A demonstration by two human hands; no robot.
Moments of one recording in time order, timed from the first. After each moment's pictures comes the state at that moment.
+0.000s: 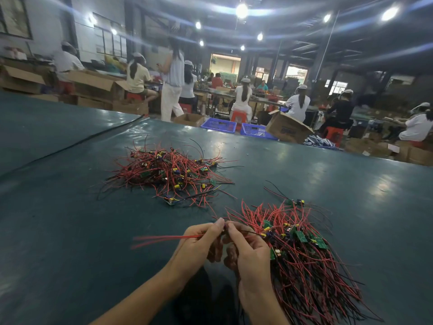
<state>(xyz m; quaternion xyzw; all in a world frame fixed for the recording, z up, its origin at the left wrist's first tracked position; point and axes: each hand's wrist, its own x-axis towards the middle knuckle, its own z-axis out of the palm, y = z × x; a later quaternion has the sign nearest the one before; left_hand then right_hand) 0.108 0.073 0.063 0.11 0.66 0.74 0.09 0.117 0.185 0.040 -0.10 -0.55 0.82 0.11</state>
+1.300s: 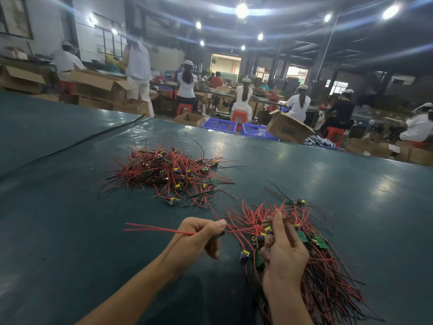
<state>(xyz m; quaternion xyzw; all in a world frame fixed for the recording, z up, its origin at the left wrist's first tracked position) 0.092 0.062 0.050 0.23 0.67 0.71 0.03 0.111 0.220 0.051 -0.17 -0.45 0.83 0.27</state>
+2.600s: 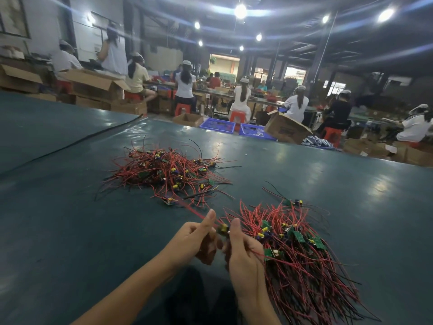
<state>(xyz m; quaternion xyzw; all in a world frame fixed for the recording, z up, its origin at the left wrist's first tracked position) 0.085 0.062 0.045 0.15 0.69 0.71 0.10 0.125 0.182 0.040 0.00 -0.69 0.71 0.16</state>
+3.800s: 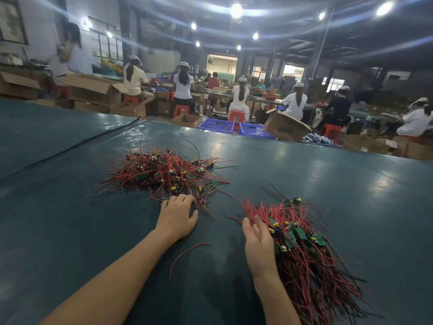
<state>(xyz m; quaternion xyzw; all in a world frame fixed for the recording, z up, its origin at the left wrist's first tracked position) -0.025 0.044 -0.001 0.11 0.96 0.19 -0.16 0.085 0.224 0.021 -0.12 -0.68 0.71 0.13</state>
